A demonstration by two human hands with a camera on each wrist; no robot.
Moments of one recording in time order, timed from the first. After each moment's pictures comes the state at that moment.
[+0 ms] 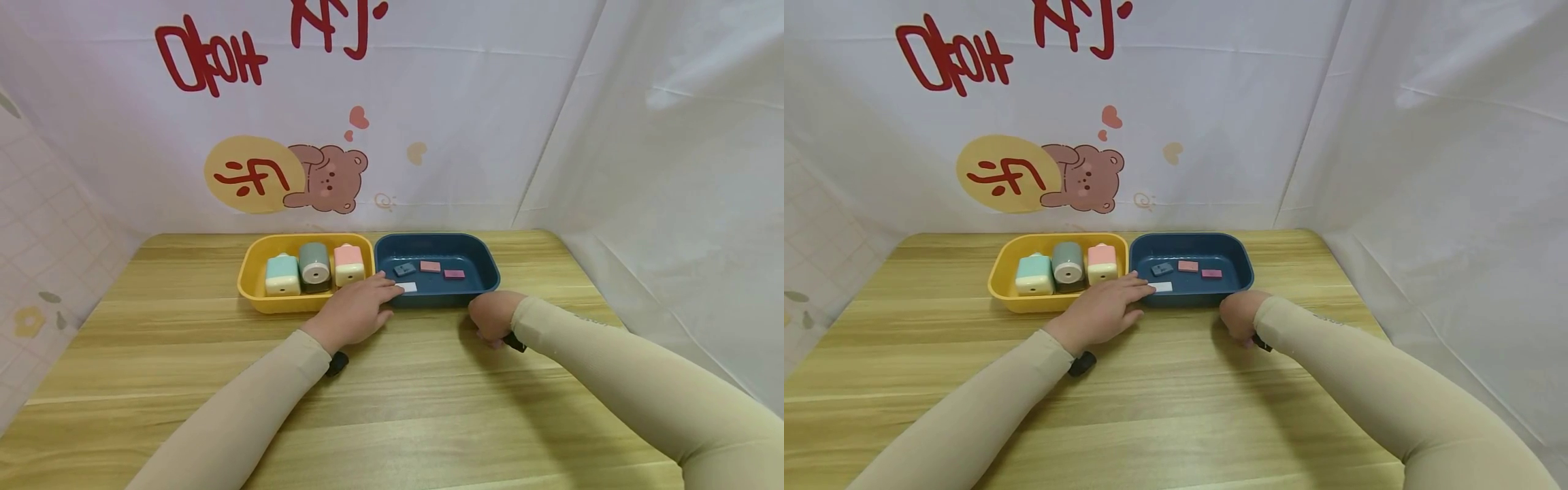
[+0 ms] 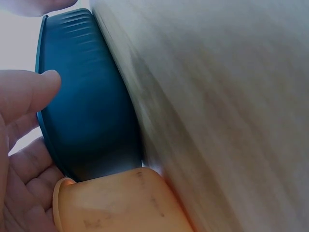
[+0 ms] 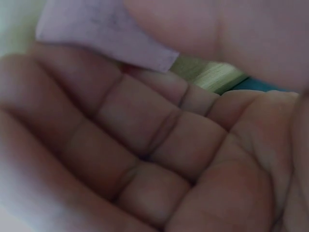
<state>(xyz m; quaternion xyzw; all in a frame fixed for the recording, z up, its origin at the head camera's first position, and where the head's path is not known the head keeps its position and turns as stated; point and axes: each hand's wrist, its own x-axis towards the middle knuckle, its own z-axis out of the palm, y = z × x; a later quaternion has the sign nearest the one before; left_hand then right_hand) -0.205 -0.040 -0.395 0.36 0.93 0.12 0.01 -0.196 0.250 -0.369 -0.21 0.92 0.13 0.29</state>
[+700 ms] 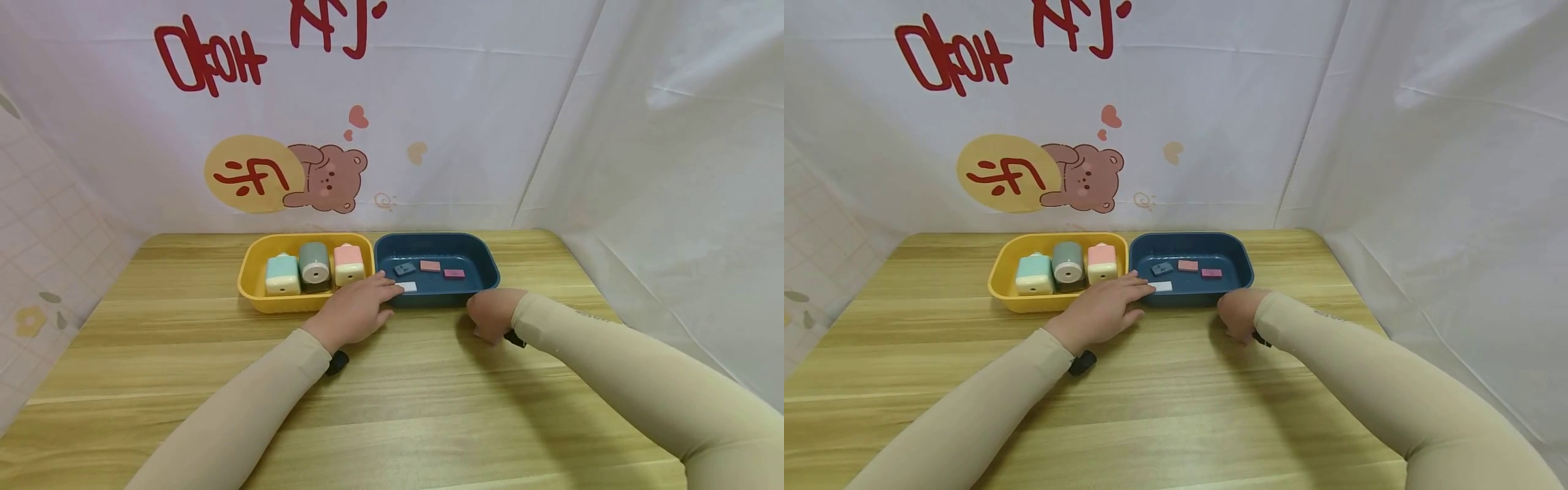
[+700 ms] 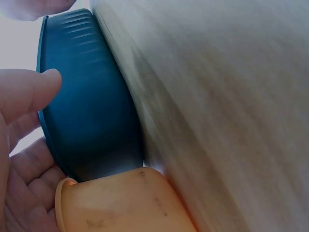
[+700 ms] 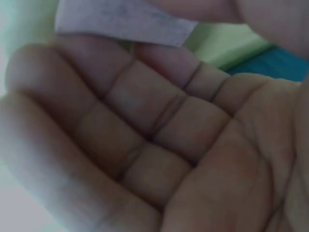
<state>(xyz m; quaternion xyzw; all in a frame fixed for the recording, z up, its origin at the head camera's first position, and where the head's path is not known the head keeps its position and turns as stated) -0.206 -0.040 -0.395 0.36 0.93 0.13 0.02 -0.194 0.243 -0.357 -0.25 0.92 0.14 0.26</state>
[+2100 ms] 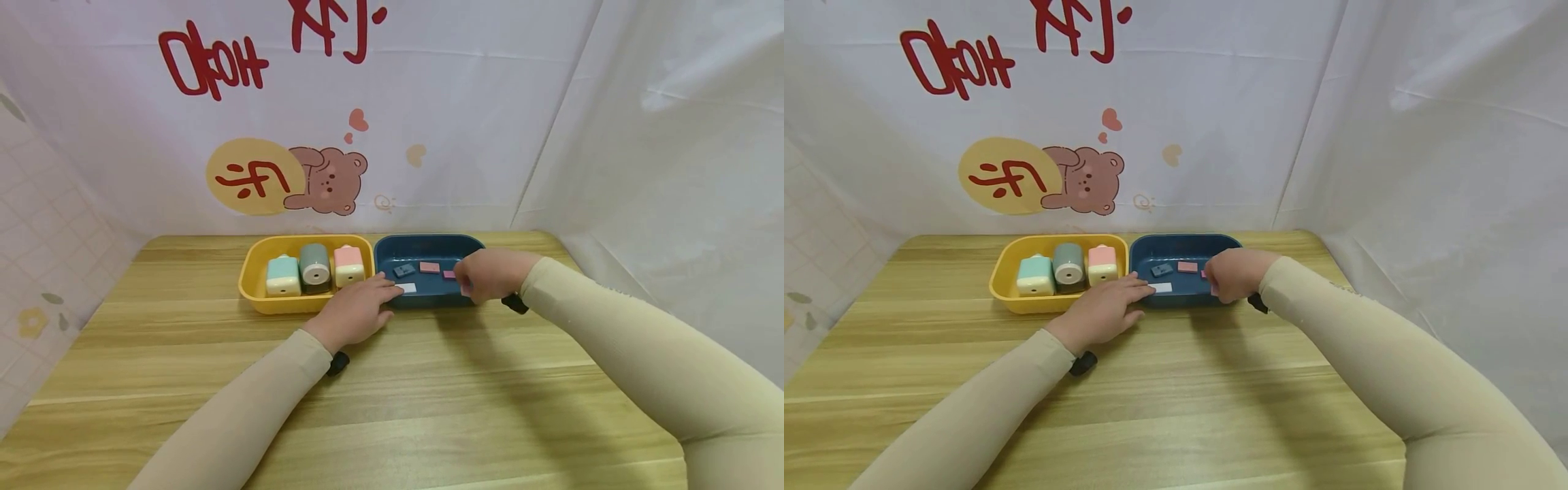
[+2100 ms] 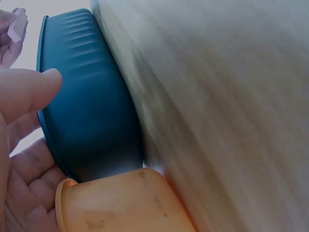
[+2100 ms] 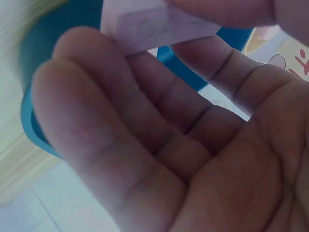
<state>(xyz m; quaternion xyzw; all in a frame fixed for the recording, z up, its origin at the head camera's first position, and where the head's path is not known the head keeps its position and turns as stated) -0.205 -0.039 -0.393 0.35 0.93 0.13 0.02 -0.214 0.233 -0.288 -0.23 0.95 0.05 0.23</state>
